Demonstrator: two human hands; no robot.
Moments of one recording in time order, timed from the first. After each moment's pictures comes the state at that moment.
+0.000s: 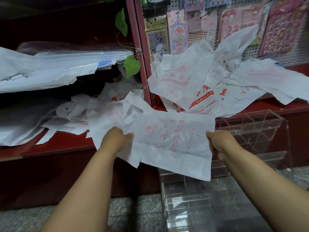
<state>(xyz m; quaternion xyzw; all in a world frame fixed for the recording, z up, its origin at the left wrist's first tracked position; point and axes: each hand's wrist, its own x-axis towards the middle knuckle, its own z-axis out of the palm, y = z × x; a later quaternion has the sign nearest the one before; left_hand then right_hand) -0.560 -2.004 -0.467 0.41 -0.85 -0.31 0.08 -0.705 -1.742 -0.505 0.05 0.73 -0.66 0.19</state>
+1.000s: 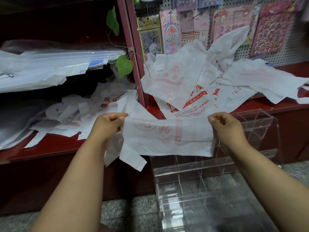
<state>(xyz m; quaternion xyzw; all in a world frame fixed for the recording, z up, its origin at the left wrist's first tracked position) -0.566 -1.998 -0.439 0.26 -0.75 -0.56 0.25 -0.709 -1.711 -0.485 -0.11 0.74 -0.66 -0.01</state>
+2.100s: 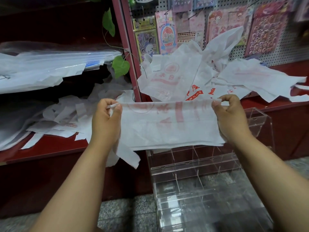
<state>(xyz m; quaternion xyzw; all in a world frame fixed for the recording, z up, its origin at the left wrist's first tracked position) -0.562 -1.964 -0.428 0.20 -0.77 -0.43 0.42 -0.719 -1.704 -0.459 -0.14 0.74 -0.65 -0.09</state>
